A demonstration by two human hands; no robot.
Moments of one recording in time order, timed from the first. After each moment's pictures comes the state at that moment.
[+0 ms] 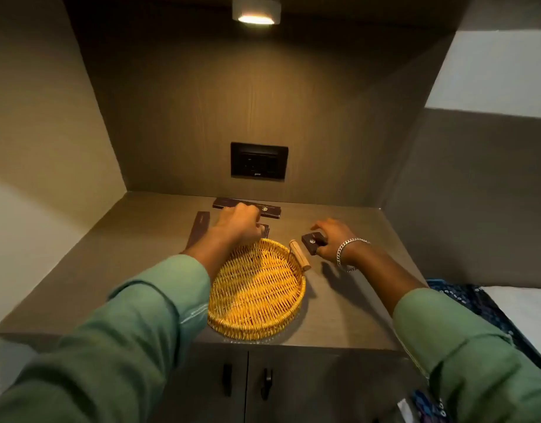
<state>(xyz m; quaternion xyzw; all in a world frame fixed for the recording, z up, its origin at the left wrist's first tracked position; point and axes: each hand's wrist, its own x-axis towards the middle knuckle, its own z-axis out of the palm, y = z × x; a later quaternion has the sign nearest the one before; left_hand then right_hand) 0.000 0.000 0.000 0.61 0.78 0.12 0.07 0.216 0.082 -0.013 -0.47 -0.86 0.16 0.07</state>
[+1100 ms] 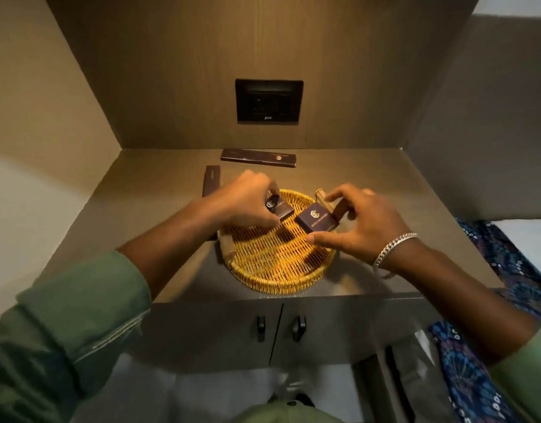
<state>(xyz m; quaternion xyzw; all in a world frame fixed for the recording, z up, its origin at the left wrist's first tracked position) -0.019 -0.068 0.020 0.71 0.66 0.11 0.21 0.213 -0.063 0.029 -0.44 -0.86 0.18 0.16</state>
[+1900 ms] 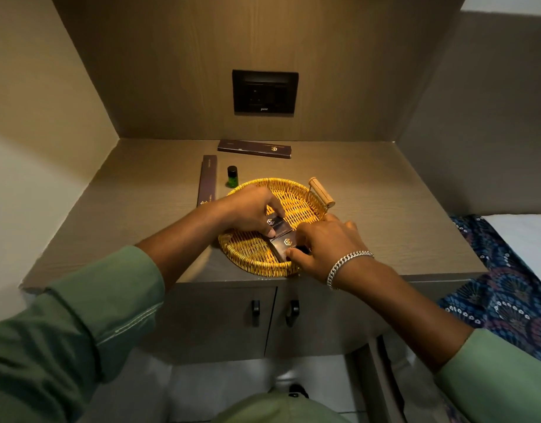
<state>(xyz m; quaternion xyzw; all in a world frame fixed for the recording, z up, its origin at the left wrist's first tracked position) 0.001 -0.084 -0.003 0.74 0.62 0.06 0.25 0.186 -0.101 -0.010 -0.45 -0.89 0.08 0.01</state>
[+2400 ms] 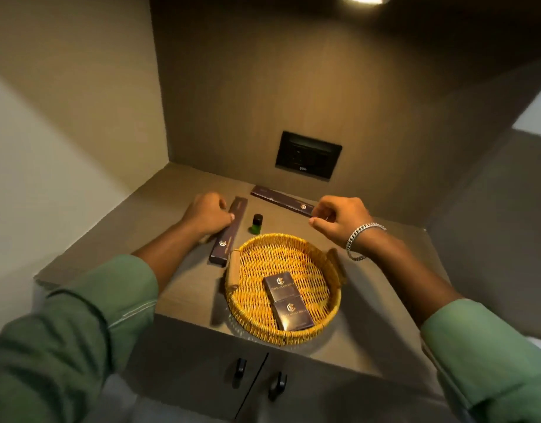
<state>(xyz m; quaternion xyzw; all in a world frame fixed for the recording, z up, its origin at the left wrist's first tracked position) -0.114 -0.068 -0.022 0.39 0.84 0.33 0.17 0.136 0.045 0.048 -0.36 -0.91 0.16 0.13</state>
